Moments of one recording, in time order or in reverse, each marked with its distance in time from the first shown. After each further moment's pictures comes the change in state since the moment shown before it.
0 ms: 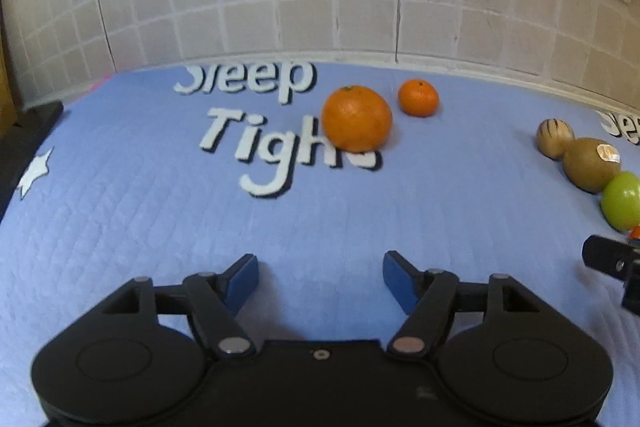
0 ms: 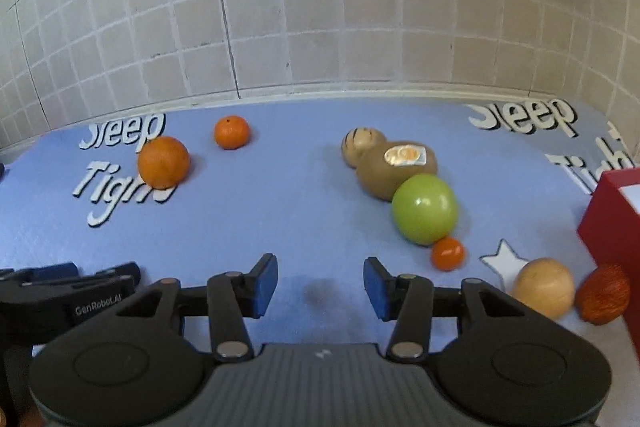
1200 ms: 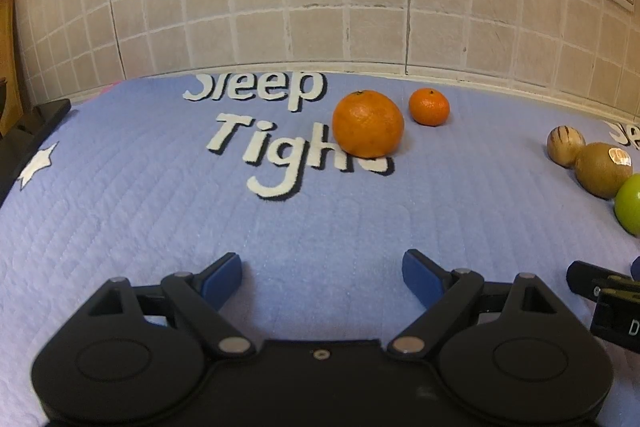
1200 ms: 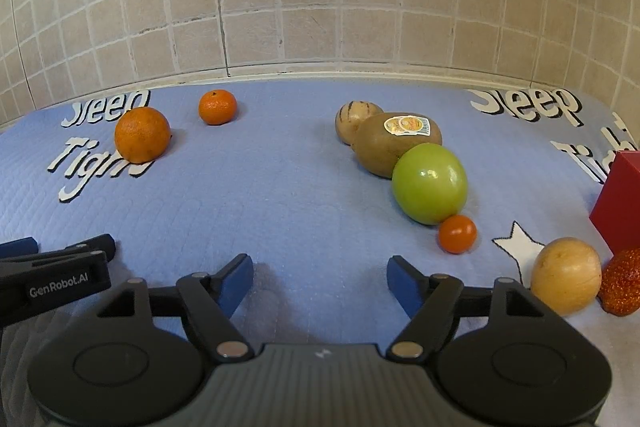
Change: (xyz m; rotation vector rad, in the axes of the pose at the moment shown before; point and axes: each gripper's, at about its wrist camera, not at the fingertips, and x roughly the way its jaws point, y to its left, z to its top) left arm 0.002 0.009 -0.014 -0.028 -0.064 0.008; right arm 0.024 0.001 -0.022 -0.029 -0.001 -0.028
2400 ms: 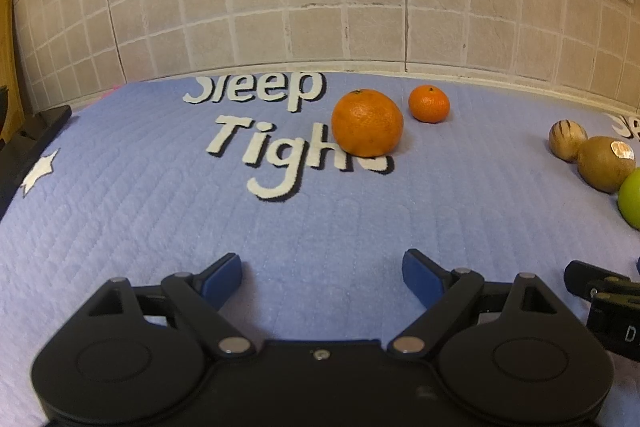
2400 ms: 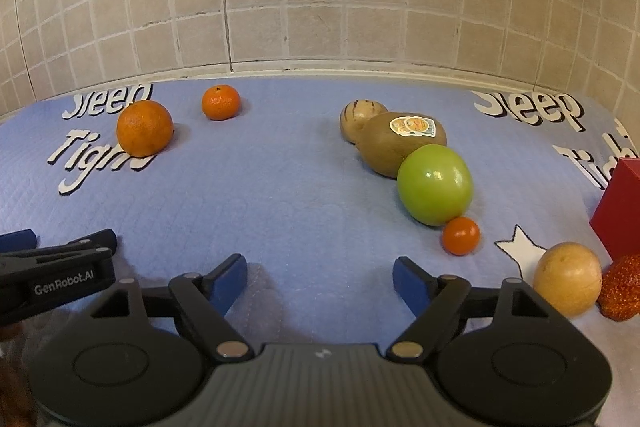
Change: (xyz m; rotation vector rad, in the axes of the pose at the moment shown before) left arm -0.001 -0.005 0.004 0.040 0.018 0.021; right arm 0.001 0.006 0.002 -0.020 0.016 -0.014
